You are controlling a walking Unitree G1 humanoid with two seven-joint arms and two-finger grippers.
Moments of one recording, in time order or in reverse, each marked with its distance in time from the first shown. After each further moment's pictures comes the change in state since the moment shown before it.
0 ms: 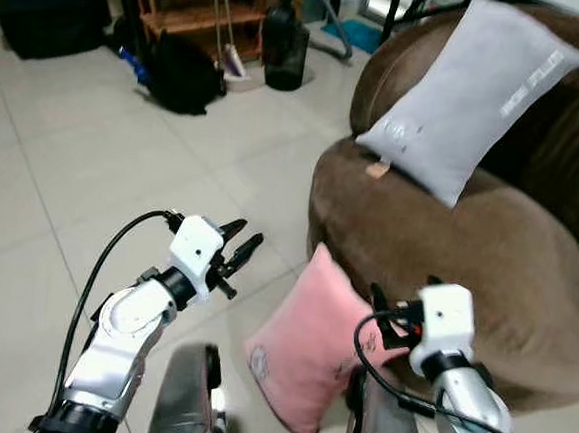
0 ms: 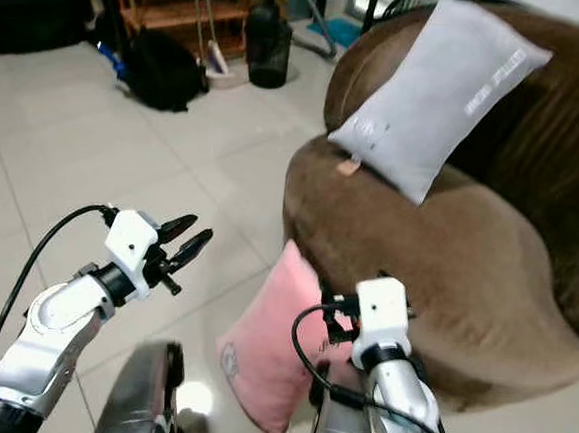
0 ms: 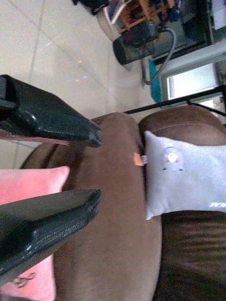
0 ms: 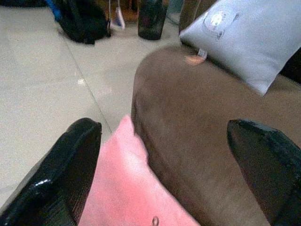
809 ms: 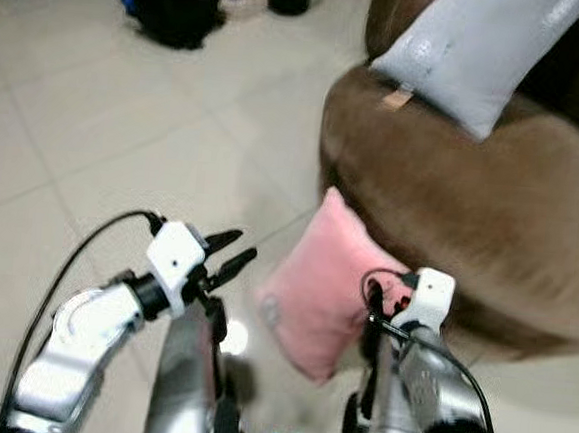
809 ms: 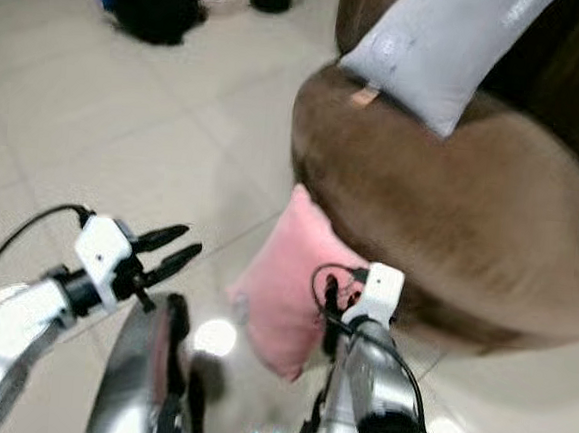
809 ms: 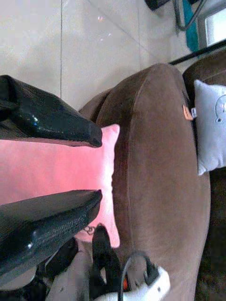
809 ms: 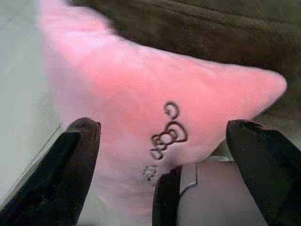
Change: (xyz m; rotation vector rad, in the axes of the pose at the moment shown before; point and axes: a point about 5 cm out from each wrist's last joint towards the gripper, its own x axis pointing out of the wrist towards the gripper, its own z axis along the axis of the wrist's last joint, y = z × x) left arm -0.029 0.002 0.030 0.045 -0.008 -0.177; right arm 0.070 -0.007 -0.051 0.499 0.267 -0.238
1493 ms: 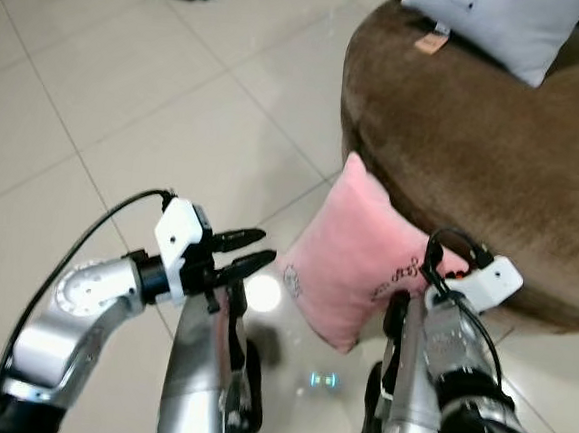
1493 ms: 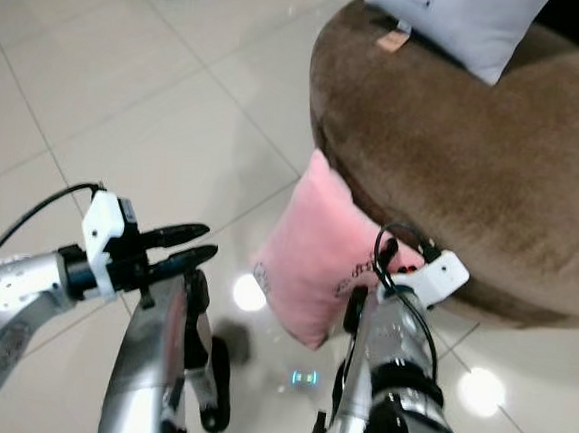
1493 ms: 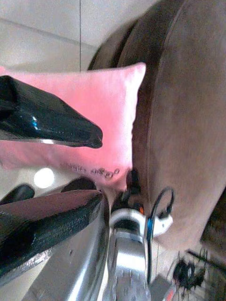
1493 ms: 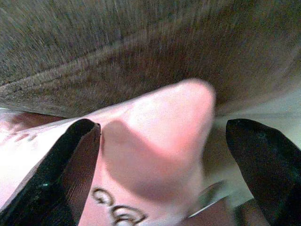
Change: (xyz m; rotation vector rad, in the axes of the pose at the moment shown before) left arm 0.008 0.006 0.020 -0.137 -0.033 -0.259; right arm 0.023 -0.022 0.050 0.503 -0.218 -0.171
